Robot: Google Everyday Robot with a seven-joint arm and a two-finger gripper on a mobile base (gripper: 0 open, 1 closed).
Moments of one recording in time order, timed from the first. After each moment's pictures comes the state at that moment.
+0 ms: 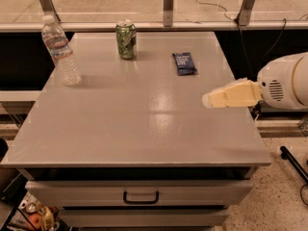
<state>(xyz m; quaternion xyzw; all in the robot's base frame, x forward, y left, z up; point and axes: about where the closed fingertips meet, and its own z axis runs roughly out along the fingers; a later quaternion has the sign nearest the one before) 0.494 -0.191 0.938 -0.25 0.86 0.07 0.44</state>
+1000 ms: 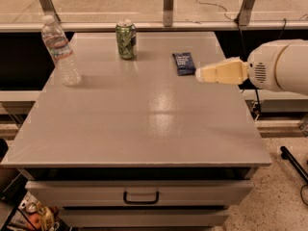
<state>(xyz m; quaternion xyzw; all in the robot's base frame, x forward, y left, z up) 0.547 -0.189 0.962 -0.20 0.83 0.05 0.52</state>
